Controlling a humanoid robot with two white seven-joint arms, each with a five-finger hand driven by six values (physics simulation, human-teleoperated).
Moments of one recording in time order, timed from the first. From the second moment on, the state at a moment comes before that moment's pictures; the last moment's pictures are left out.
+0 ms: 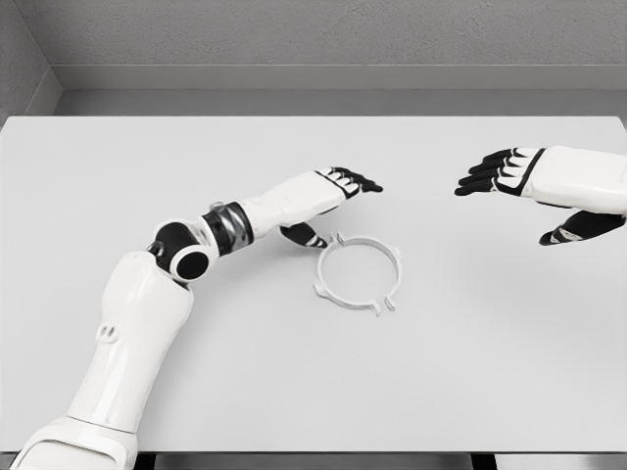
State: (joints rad) left arm -0.48 0.00 -0.25 -1.23 -0.89 -0.61 -0.51; right arm -0.49 -1.14 0.43 -1.75 0.00 -0.59 0.61
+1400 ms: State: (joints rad) left arm -0.24 0.15 -0.26 -1.59 -0.84 -0.61 -0.51; right arm -0.50 -1.14 0.43 -1.75 -0.06 -0.59 0.61
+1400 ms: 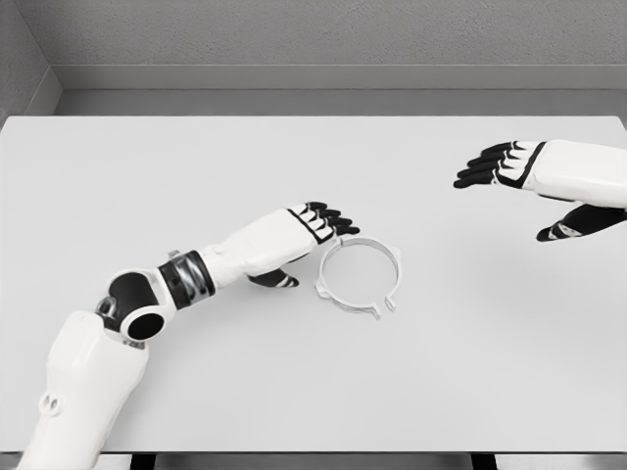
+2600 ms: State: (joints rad) left arm -0.24 0.09 -0.29 -1.58 -0.90 -0.61 -0.51; right arm -0.47 -1.26 0.41 -1.76 -0.15 -0.61 0.61
